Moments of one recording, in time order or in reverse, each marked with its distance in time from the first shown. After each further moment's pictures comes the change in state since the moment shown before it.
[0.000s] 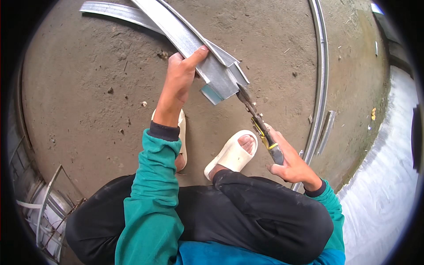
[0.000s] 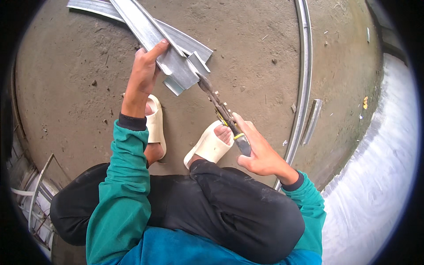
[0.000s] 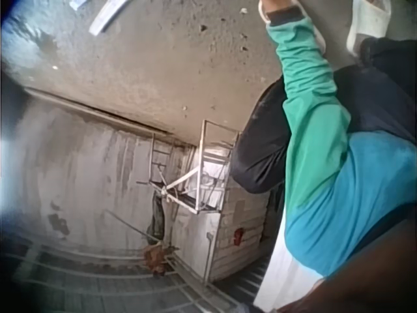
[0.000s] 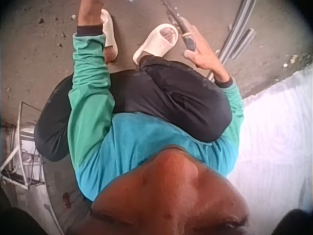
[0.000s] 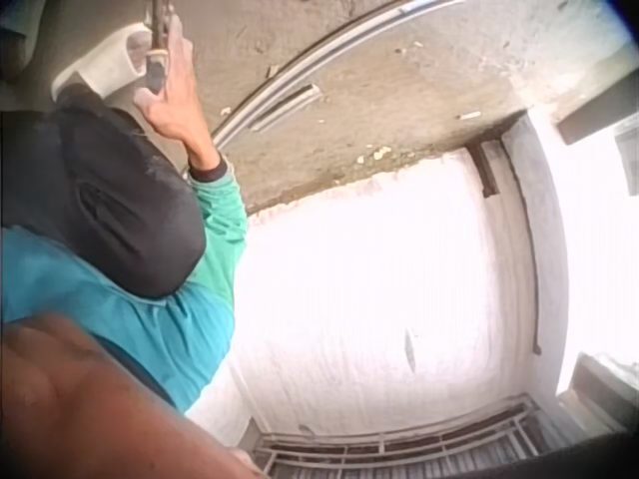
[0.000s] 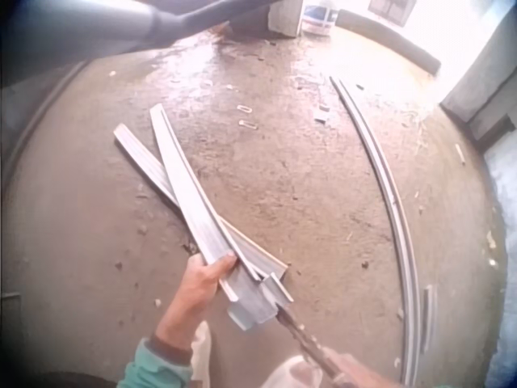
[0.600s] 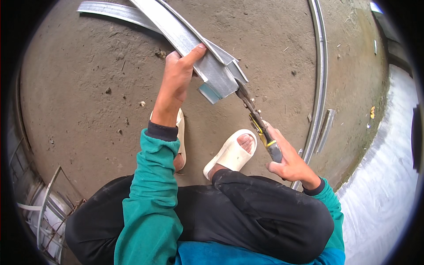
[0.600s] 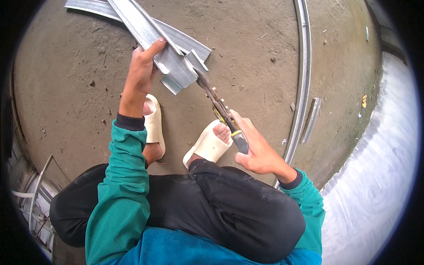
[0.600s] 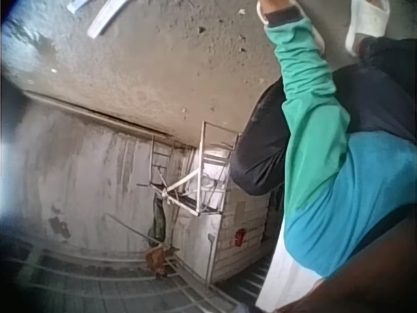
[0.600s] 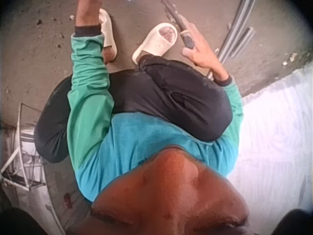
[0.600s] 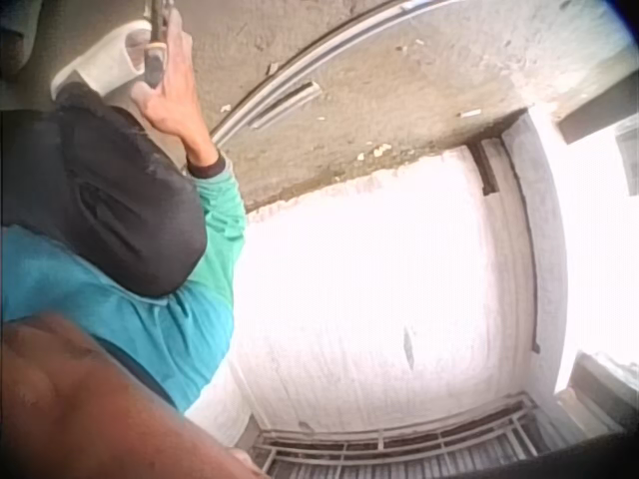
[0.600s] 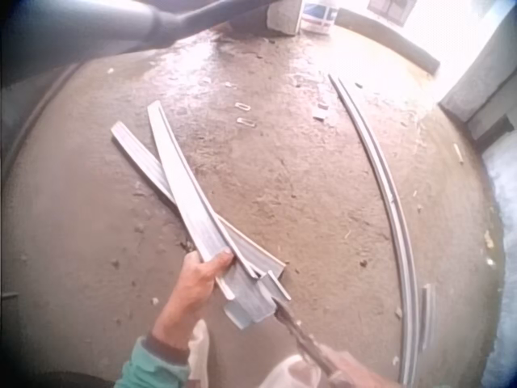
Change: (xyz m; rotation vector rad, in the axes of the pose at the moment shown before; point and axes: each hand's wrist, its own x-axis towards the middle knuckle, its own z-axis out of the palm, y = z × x) left_hand 0.000 0.000 0.004 -0.040 0.055 0.035; right_hand 0.003 0.000 0.003 -0.015 0.035 -0.021
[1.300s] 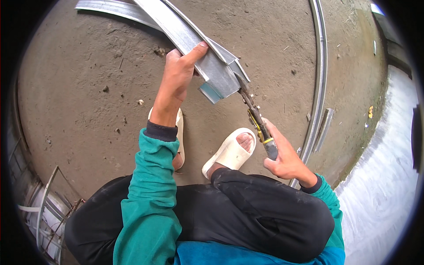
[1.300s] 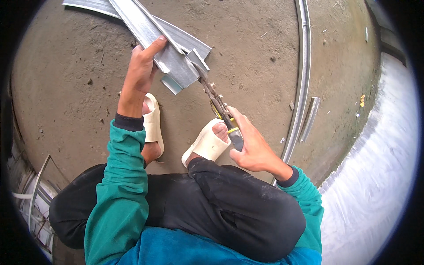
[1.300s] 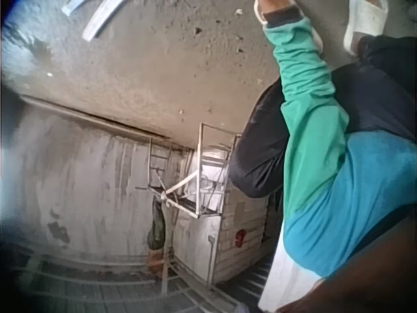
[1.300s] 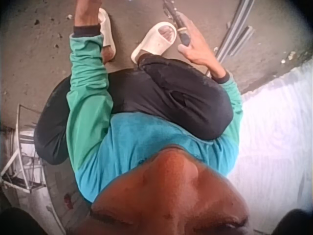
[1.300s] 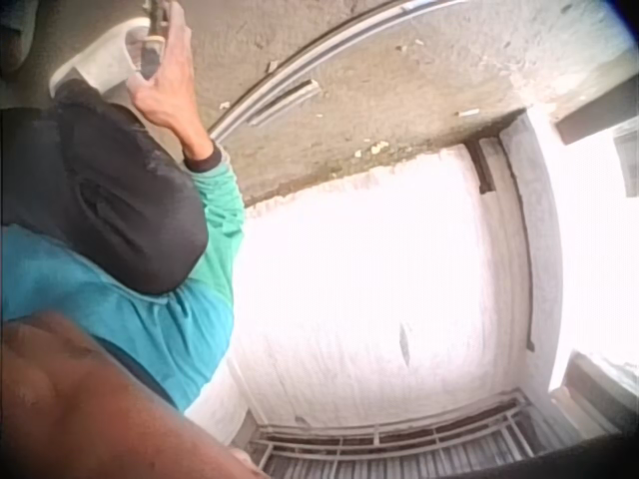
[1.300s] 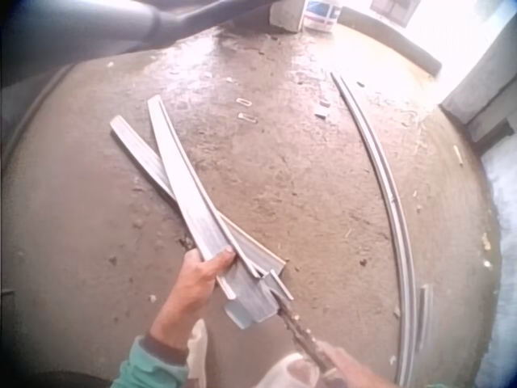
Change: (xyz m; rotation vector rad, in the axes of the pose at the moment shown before) left_hand -0.001 0.000 0.000 -0.011 -0.018 -0.008; right_hand 0.011 -0.001 0.009 -0.088 0.067 0.052
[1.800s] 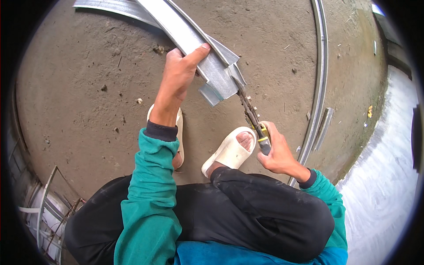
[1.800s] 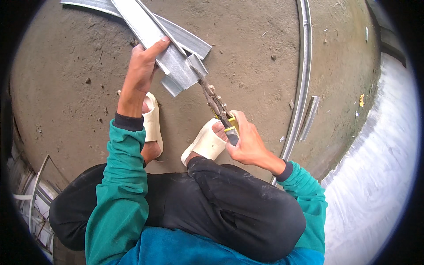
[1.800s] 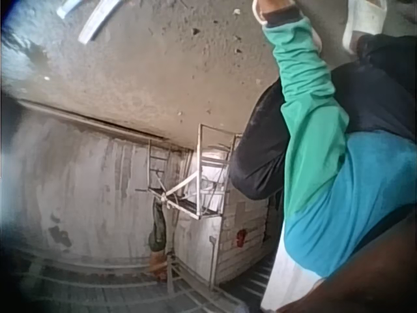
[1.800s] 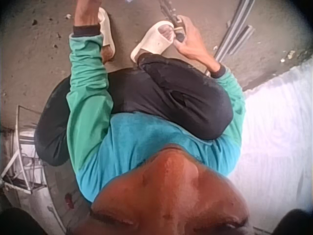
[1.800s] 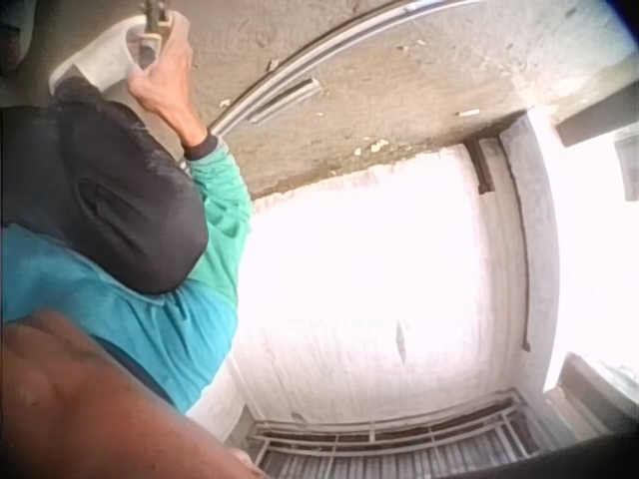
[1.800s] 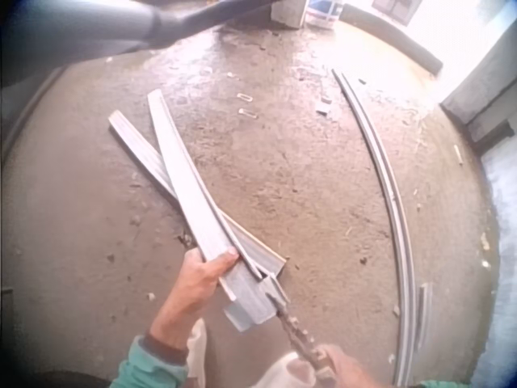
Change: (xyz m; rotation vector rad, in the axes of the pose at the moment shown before) left_hand -0.001 -0.002 0.001 0.065 0.002 -0.001; right_hand 0.012 0.015 0.016 0.045 0.058 0.142
